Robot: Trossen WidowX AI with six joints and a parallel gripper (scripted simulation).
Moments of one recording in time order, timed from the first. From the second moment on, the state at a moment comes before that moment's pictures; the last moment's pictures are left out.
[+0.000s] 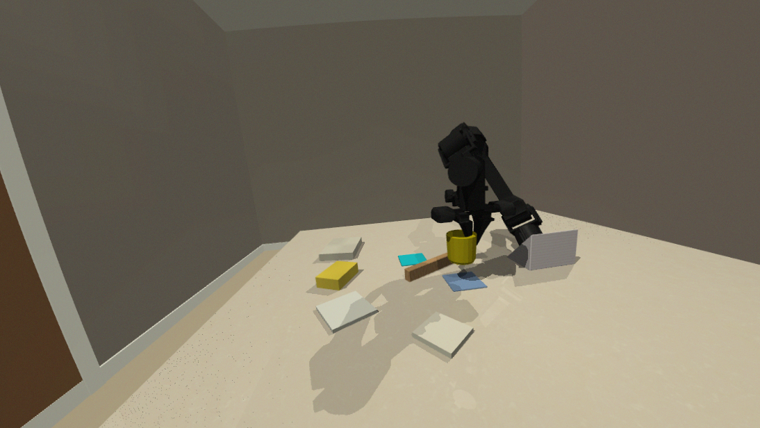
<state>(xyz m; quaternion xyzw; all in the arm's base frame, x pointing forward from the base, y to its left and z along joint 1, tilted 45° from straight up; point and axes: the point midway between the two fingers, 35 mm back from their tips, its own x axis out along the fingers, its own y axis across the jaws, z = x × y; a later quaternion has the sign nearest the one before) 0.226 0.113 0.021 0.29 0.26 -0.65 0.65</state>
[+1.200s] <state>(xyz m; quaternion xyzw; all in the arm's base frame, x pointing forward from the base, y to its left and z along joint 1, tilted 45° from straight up) 0.266 0.052 0.080 0.29 0.27 -0.65 0.65</state>
